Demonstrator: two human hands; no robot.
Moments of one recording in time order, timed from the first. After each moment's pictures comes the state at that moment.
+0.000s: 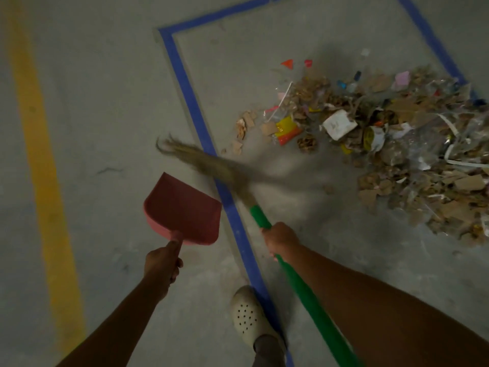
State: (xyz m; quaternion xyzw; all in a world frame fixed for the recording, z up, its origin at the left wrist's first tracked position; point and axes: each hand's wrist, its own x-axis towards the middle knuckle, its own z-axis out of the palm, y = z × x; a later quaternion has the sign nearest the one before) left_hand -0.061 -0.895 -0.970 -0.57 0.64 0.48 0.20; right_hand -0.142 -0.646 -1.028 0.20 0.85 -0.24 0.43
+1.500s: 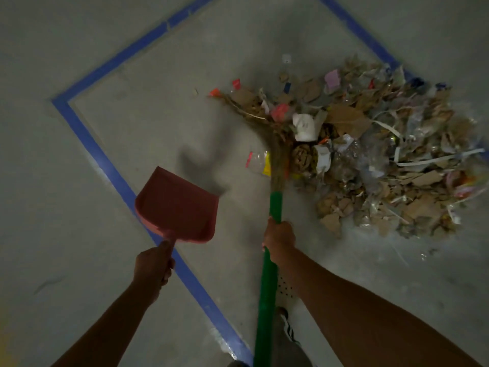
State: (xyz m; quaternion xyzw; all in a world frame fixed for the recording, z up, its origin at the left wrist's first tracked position) left_hand -0.354 -0.766 -1.004 -0.46 0.72 0.44 0.27; right_hand -0.352 -0.509 -1.096 0.54 0.68 -0.41 0.28
